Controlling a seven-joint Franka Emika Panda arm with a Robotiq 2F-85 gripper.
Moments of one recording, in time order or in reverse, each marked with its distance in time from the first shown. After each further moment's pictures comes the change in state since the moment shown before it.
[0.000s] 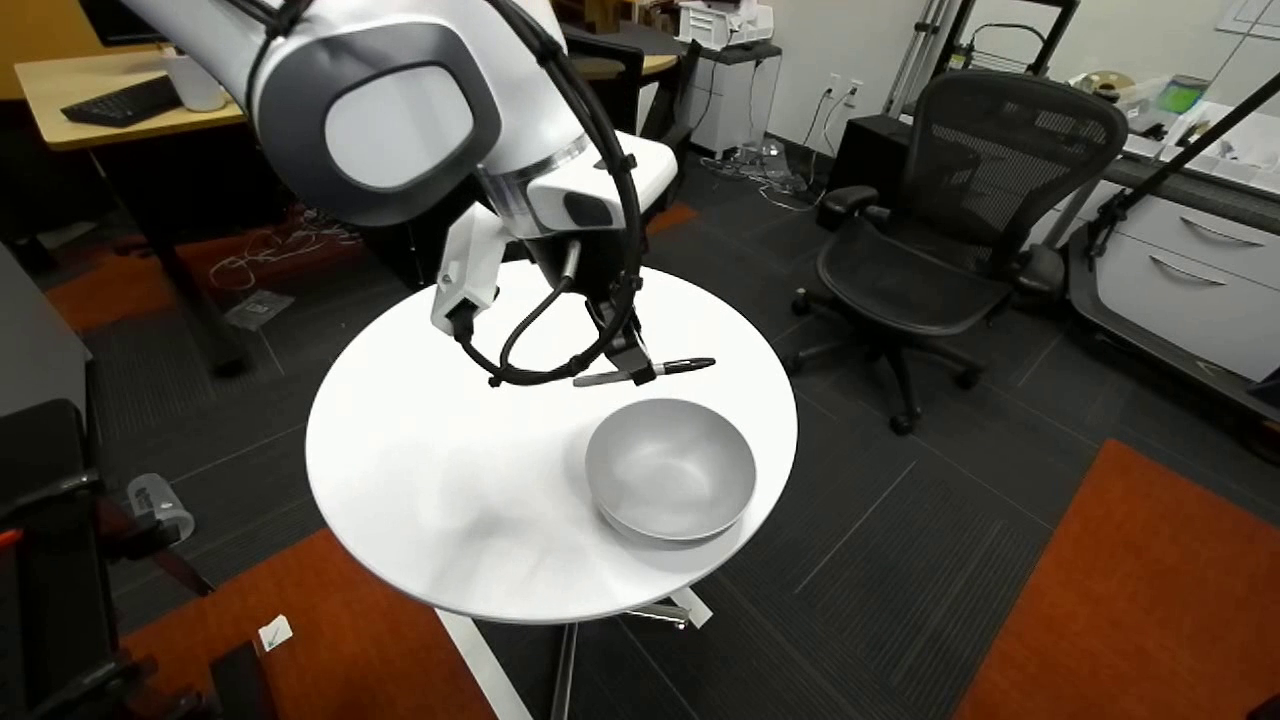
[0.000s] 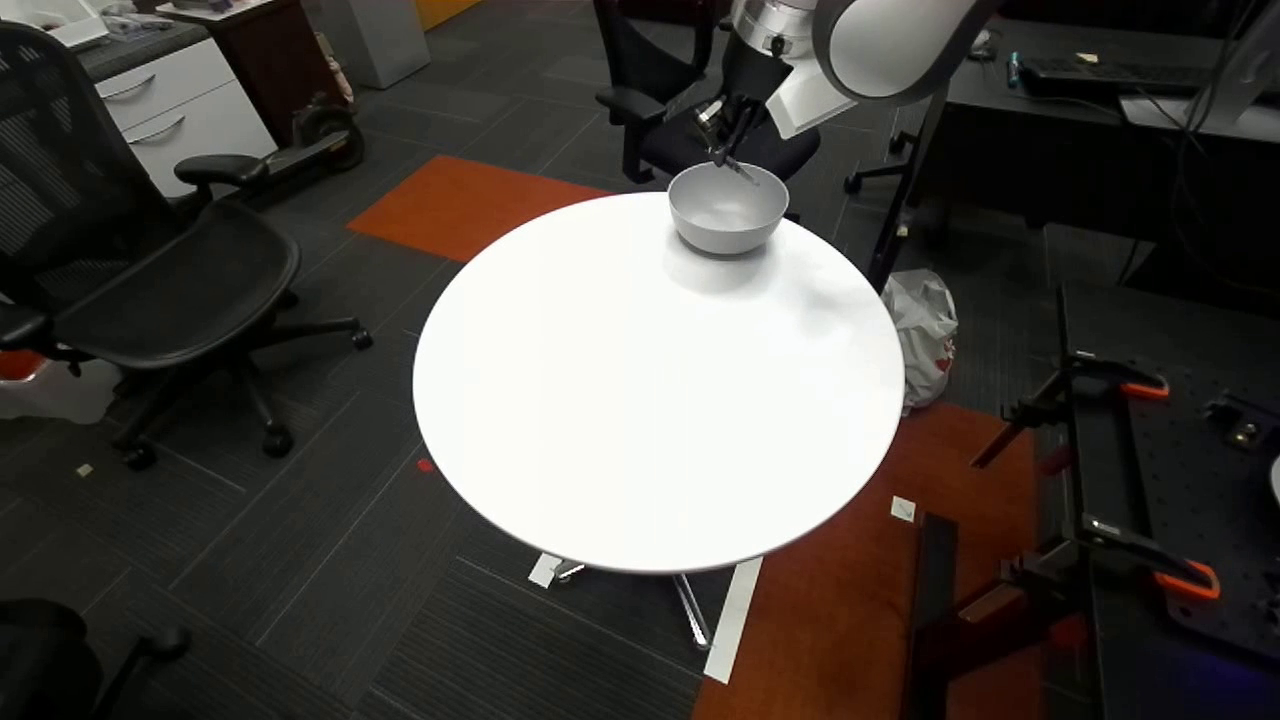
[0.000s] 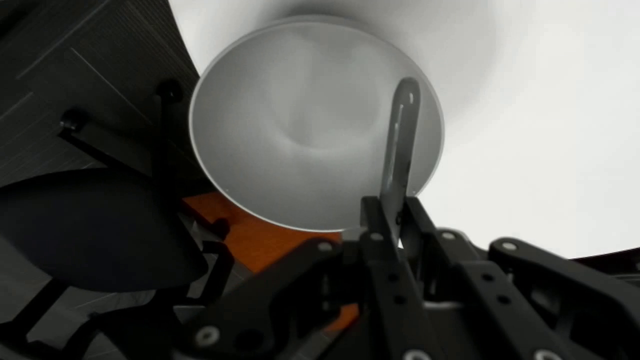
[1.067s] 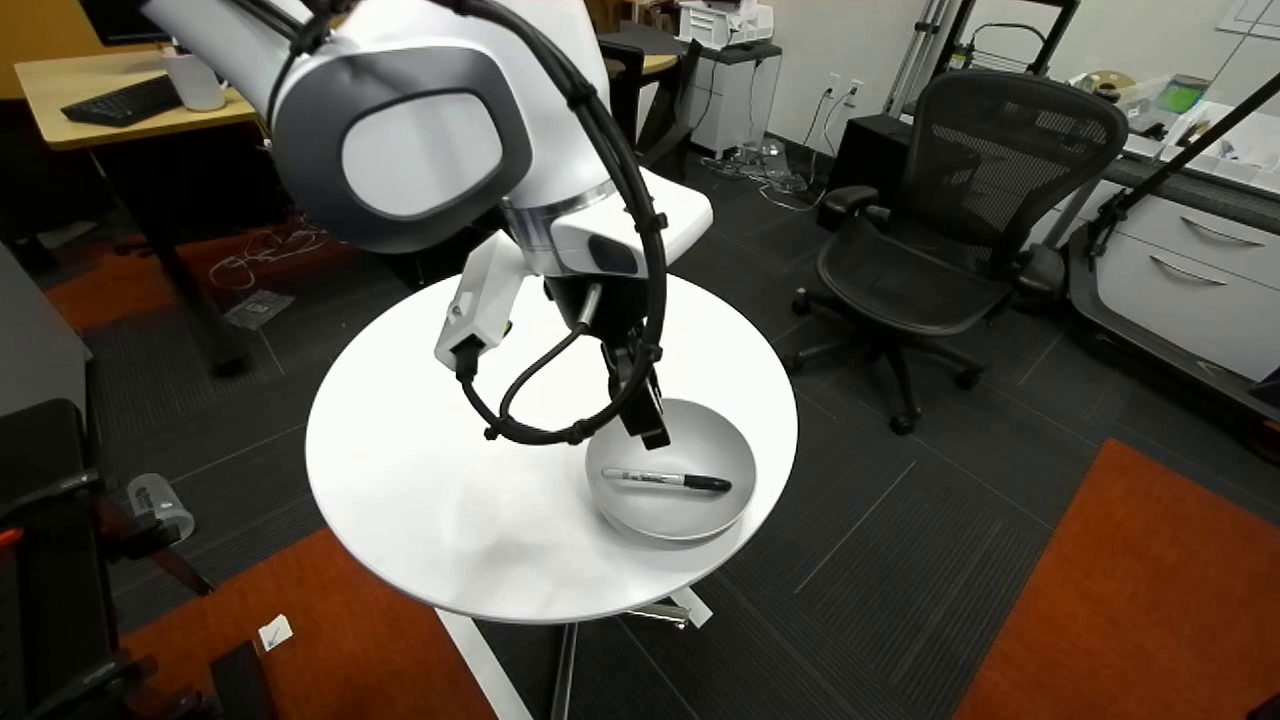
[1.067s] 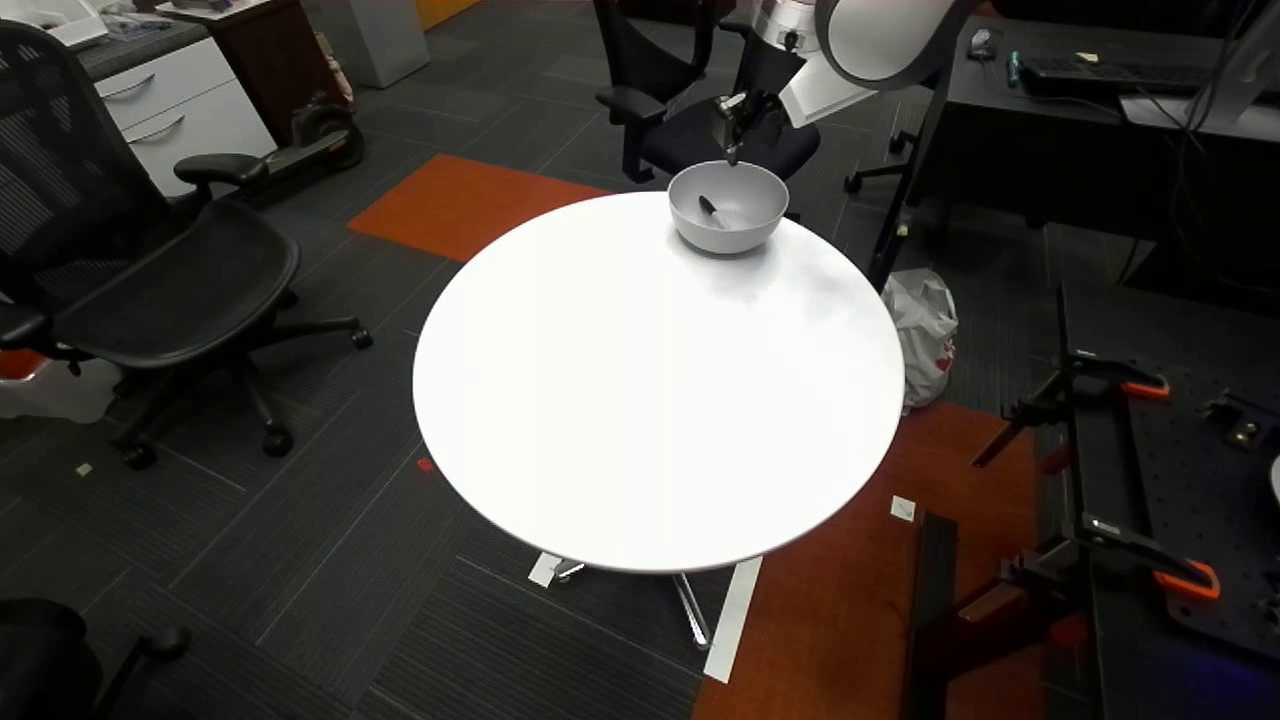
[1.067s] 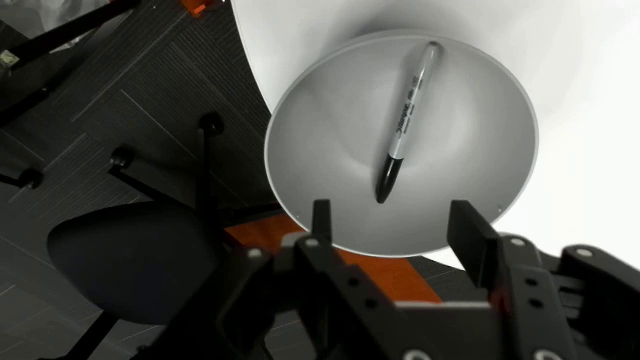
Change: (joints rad) arm -0.064 0.024 0.001 0.030 0.003 -0.082 0.015
